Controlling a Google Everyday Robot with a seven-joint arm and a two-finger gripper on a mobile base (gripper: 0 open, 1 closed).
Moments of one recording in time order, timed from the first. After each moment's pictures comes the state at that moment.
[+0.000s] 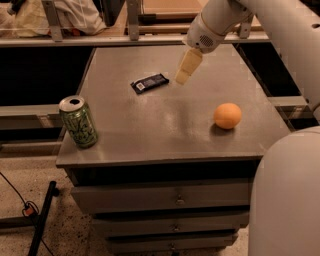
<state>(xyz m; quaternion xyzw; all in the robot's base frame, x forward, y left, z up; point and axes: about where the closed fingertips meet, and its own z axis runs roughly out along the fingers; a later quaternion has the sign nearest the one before) 0.702 -0.074 0.910 -0.61 0.74 0.09 0.27</state>
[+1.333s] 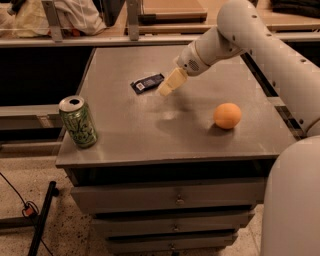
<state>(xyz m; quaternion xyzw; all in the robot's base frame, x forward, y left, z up) 0.721 -0.034 0.851 -0.54 0.75 0.21 0.33</state>
